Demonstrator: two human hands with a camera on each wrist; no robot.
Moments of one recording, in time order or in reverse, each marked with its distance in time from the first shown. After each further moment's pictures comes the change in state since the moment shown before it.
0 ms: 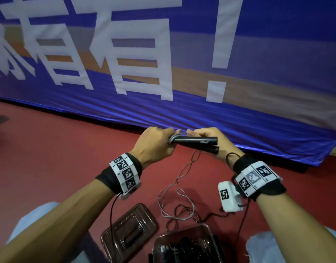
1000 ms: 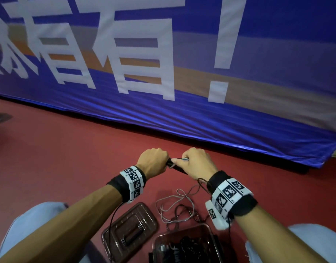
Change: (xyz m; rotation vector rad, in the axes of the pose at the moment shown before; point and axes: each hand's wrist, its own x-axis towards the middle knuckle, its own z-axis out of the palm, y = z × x) left_hand -0.039 -0.015 0.053 0.385 -0.743 -0.241; right_hand -0.009 0.011 0.073 -0.570 0.053 0.160
